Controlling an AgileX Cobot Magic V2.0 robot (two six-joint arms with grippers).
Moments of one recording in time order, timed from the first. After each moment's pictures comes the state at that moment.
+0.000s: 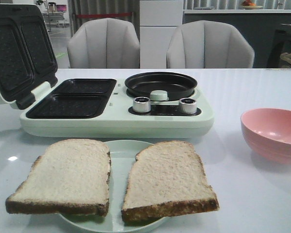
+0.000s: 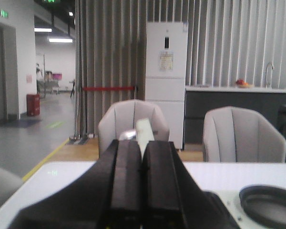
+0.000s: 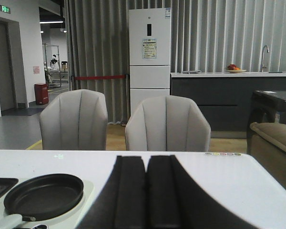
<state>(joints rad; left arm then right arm) -0.06 0.00 -0.25 0.09 0.05 -0.14 0.00 0.02 -0.30 0.00 0.12 0.07</state>
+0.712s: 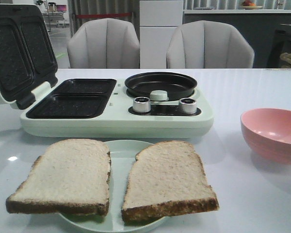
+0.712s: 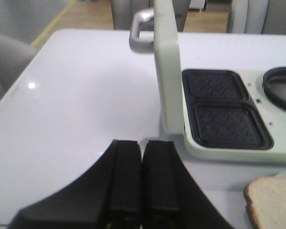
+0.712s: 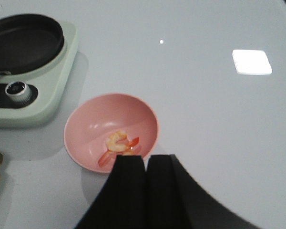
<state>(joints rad) -0.06 0.45 -0.56 0.08 0.57 -0.14 0.00 0.59 -0.56 0.00 0.56 0.07</state>
